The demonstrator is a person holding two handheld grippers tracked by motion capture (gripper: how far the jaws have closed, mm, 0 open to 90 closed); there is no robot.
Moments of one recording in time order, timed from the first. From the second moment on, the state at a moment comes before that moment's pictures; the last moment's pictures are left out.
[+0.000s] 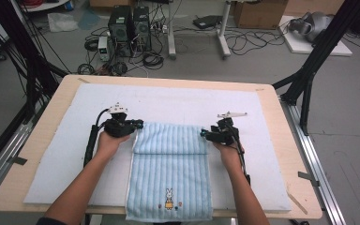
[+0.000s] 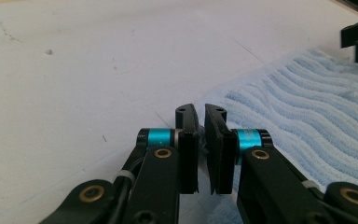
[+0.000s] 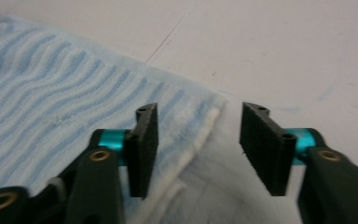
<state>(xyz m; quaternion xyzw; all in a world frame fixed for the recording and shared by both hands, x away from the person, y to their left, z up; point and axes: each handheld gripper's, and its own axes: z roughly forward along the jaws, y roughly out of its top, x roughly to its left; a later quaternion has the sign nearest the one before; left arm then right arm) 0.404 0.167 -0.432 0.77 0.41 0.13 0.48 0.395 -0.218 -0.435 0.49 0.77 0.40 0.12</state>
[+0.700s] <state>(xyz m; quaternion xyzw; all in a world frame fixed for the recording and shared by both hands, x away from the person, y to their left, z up) 0.392 0.179 -0.412 0.75 0.39 0.12 0.52 0.395 -0.206 -0.412 0.44 0.79 0.41 0.13</state>
